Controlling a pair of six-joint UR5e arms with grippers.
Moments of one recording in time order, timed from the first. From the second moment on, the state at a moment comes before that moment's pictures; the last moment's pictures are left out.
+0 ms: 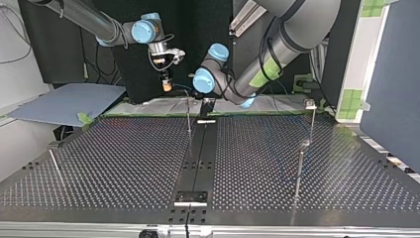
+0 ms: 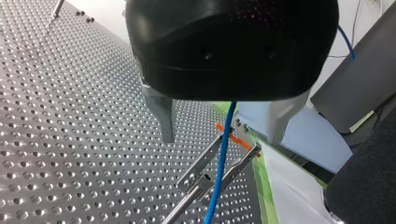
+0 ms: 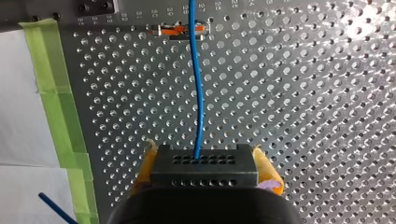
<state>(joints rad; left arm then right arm) -0.57 -2.38 -1.47 -2.94 -1.63 -1.90 2.07 -0.77 1.96 -1.09 1.51 1.67</state>
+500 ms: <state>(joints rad) -0.57 -2.38 -1.47 -2.92 -1.69 -1.92 2.07 -0.77 1.96 -1.08 1.51 1.66</state>
